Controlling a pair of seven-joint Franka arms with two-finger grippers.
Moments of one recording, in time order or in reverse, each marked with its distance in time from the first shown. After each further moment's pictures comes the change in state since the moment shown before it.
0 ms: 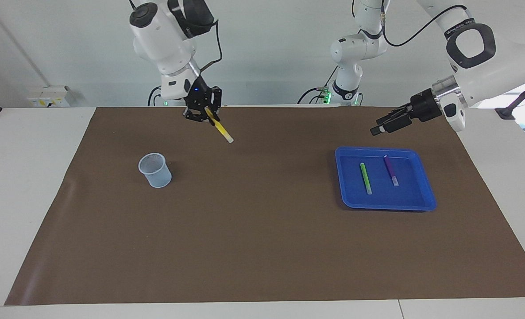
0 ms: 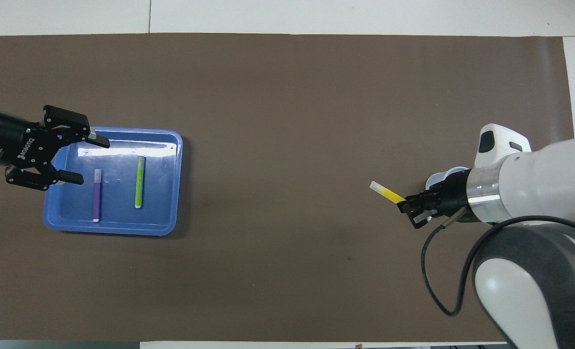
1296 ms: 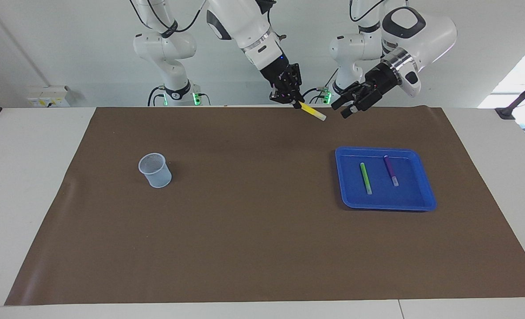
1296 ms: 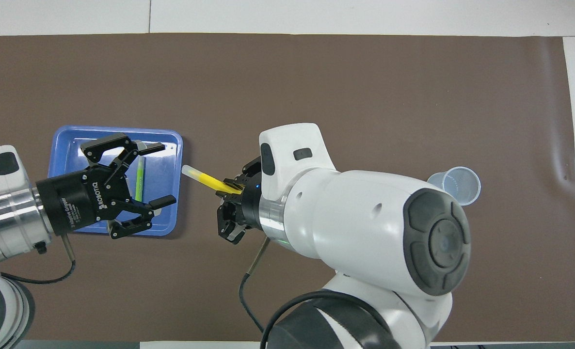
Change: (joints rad) left arm -0.284 -0.424 -0.019 -0.498 -0.396 0.664 -0.232; right arm 0.010 0.251 0.327 0.315 0.016 0.293 -0.034
